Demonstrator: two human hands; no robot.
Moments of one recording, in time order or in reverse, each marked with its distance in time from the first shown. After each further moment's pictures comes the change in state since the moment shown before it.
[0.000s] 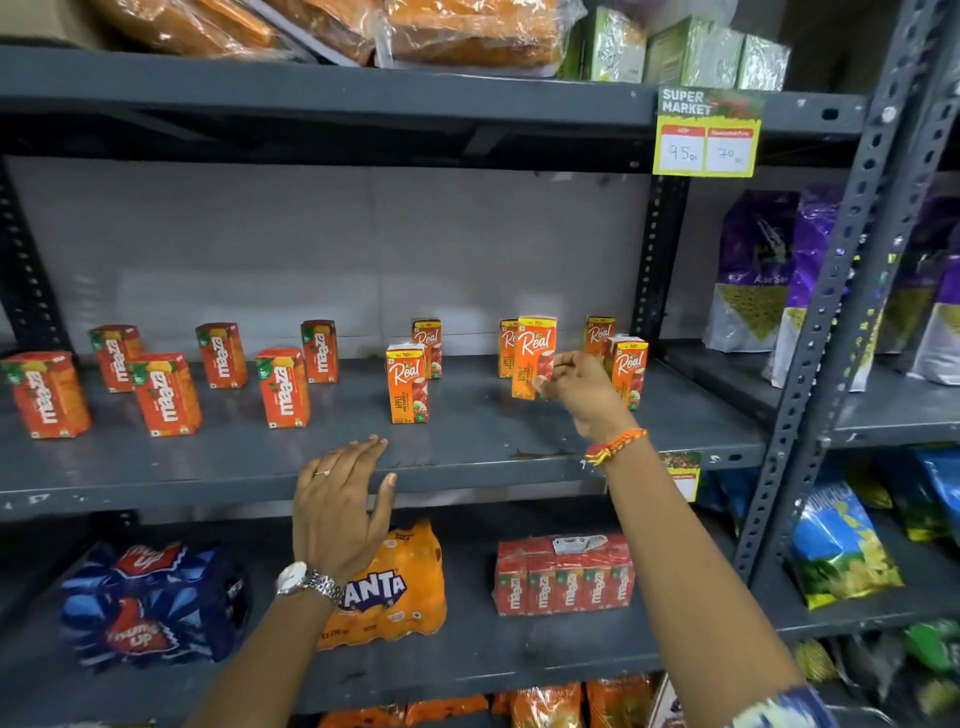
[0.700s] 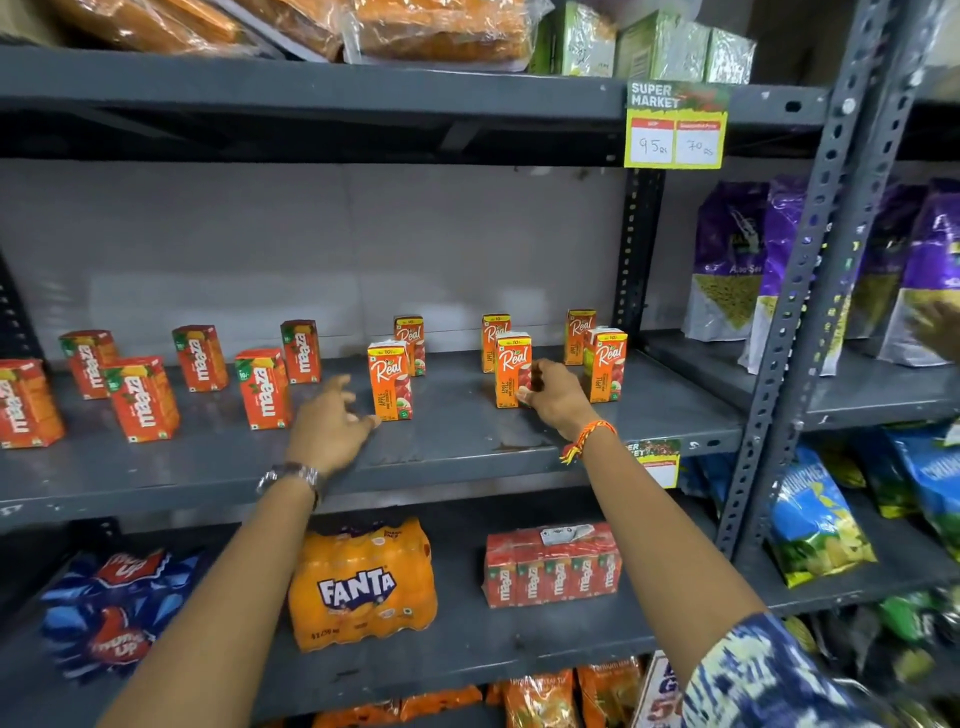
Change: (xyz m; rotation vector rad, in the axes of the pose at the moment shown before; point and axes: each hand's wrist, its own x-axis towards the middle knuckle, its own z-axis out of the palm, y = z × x) left_hand 0.097 0.000 -0.014 -0.344 -0.390 -0.390; right_hand 0.032 0.037 0.001 -0.564 -0.017 -0.069
